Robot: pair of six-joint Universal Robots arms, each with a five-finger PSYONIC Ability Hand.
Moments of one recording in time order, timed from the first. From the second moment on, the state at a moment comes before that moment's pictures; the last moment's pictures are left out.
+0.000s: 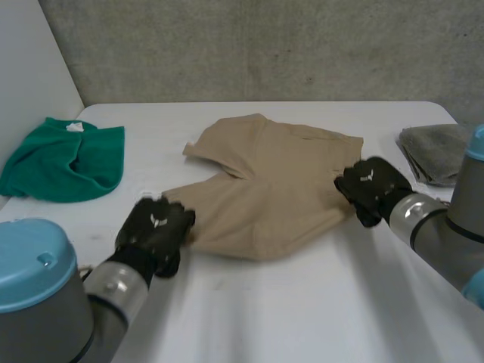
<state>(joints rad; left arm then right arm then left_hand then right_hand) 4.10 -1.72 -1.92 3.33 -1.67 3.49 1.87 -1.20 1.59 0.01 1.33 2.44 1.13 1.20 1.20 1.20 1.00 0.98 1.18 1.20 1.19 1.00</state>
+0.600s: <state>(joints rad) 4.00 -1.68 -1.82 3.10 -1.67 3.62 1.79 -1.44 1.76 0.32 1.32 2.20 1.13 1.20 1.20 1.20 1.00 0.98 1.18 1.20 1.19 1.00</state>
